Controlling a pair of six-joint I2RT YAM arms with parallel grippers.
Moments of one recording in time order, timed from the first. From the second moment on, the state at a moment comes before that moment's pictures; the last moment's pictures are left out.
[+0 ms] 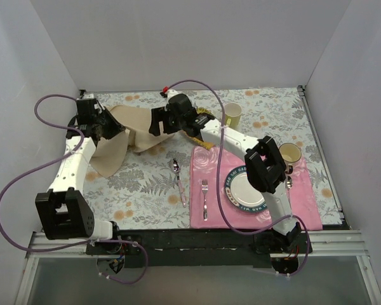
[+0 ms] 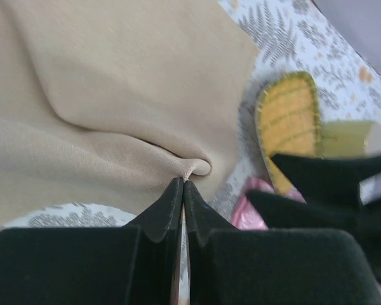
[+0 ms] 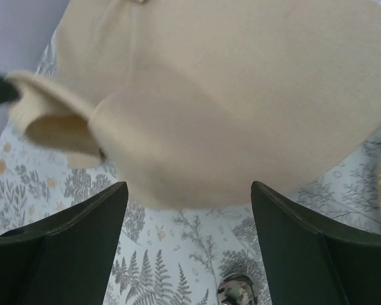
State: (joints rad) left arm 0.06 1.37 1.18 -0.50 0.22 -0.60; right arm 0.80 2.16 1.86 -0.21 -0.14 0.44
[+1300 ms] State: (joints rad) left arm -0.15 1.12 0.85 -0.53 0.08 -0.53; right arm 0.97 2.05 1.44 -0.04 -0.05 0.42
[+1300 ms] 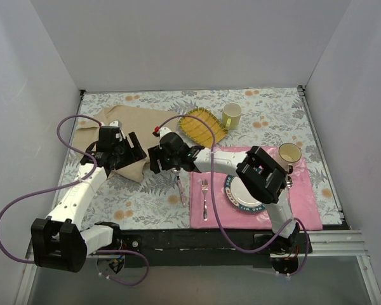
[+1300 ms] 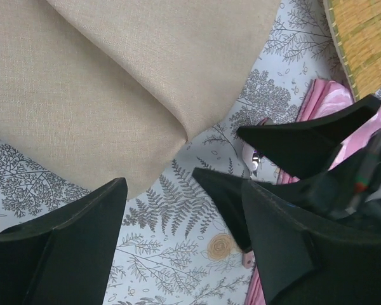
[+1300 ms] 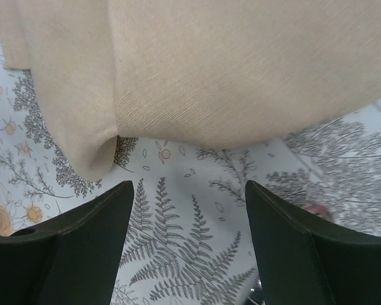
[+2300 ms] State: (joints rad) left arm -0.15 0.97 0.85 -0.54 -0.07 -0.62; right arm 1.09 2.38 1.85 -0.12 0.35 0.63
